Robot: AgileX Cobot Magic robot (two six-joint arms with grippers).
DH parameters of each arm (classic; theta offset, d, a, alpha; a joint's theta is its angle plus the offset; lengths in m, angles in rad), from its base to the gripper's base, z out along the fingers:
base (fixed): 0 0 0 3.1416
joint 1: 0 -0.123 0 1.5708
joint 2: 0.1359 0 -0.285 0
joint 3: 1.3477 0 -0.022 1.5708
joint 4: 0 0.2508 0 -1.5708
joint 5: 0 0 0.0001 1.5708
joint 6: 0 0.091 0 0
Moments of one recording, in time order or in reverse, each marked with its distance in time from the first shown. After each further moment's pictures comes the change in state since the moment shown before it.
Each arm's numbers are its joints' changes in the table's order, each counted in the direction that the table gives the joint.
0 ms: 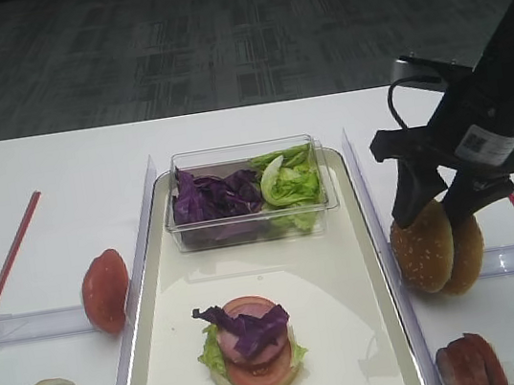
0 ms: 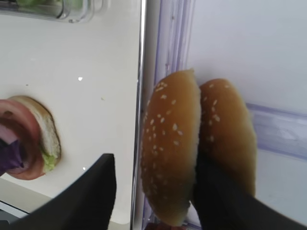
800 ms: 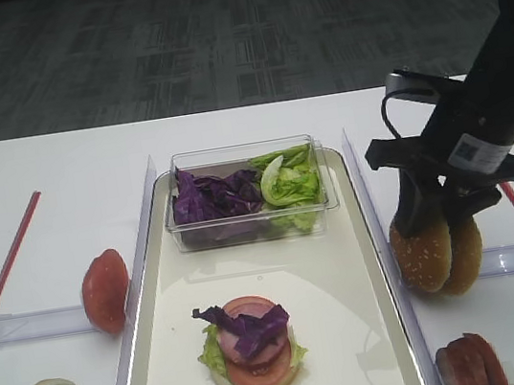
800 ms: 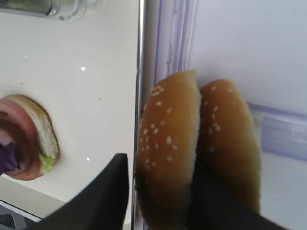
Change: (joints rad) left arm 0.000 0.000 0.000 0.000 0.000 0.000; right arm 0.000 0.053 -0.020 0.022 0.018 -0.009
